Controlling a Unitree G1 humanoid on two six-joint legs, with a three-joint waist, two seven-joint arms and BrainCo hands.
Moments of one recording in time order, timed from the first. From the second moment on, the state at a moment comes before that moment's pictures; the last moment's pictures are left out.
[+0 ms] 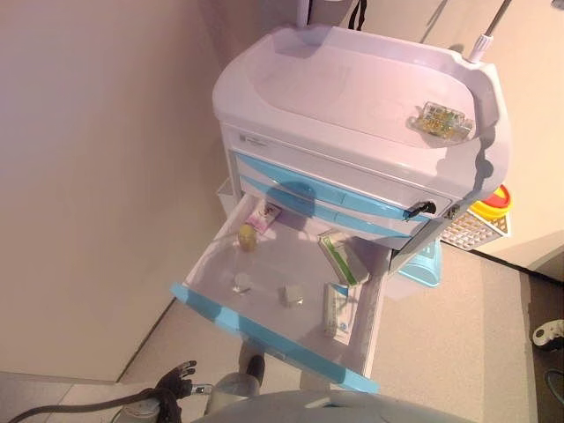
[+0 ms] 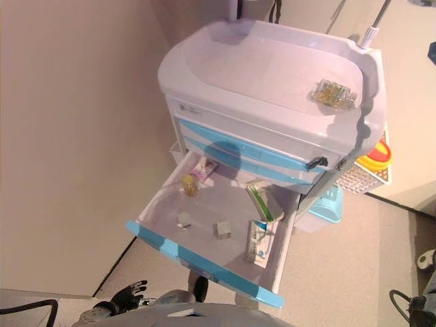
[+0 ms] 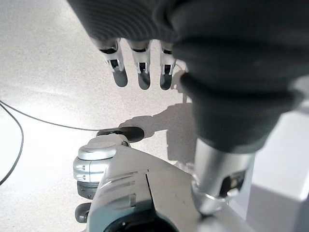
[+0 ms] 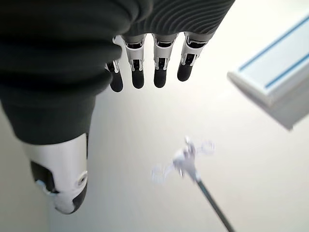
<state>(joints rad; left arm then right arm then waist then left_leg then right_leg) 0.12 0.40 -0.32 1.05 -0.21 -0.11 -0.18 -1.17 -1.15 0.40 0.78 0.06 -0.09 -0.44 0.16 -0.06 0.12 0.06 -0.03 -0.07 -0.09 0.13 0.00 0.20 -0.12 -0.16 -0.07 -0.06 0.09</state>
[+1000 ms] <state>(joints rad) -0.02 0.42 -0.47 1.06 0.02 -0.08 -0.18 -0.10 -0.53 0.10 0.58 0.12 -0.16 -0.36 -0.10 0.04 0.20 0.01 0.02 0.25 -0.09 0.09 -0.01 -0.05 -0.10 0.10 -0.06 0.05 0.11</state>
